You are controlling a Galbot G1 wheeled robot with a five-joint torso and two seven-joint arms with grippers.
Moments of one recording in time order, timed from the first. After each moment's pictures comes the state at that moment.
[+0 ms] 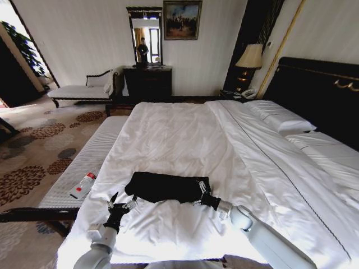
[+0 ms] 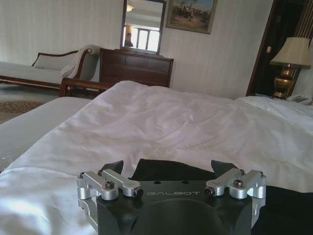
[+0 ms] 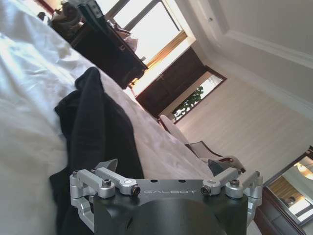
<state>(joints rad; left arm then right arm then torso) 1.81 -1.10 -0.48 -2.21 -0.50 -0.01 -0.24 -1.13 0.84 0.06 1.66 -0.24 0.54 -0.14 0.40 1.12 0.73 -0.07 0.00</state>
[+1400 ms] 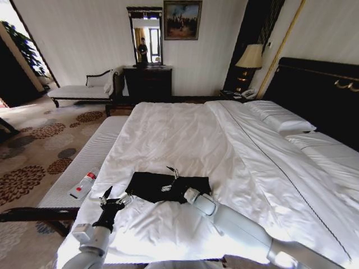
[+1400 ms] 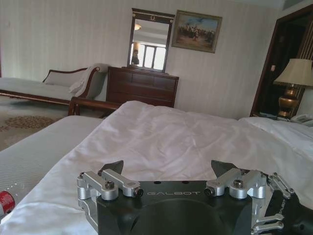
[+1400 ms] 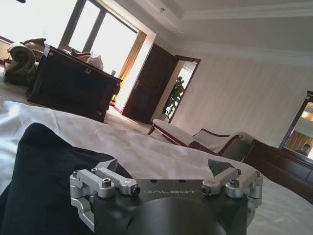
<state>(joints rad) 1.92 -1.12 -0.58 -2.40 -0.52 0.04 -0.27 -0.67 1.08 -0.49 1.46 0.14 0.28 0.05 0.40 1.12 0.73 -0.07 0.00</state>
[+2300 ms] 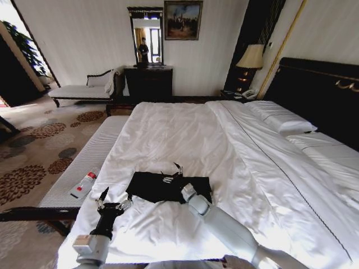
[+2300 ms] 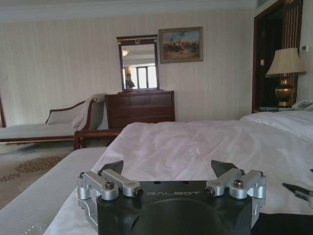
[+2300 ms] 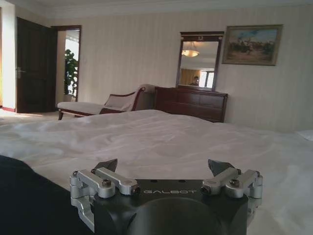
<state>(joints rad) 2.01 -1.15 -0.54 -2.42 -0.21 -0.06 -0.29 -0.99 1.04 -0.11 1.60 0.38 0.17 0.22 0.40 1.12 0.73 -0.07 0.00</state>
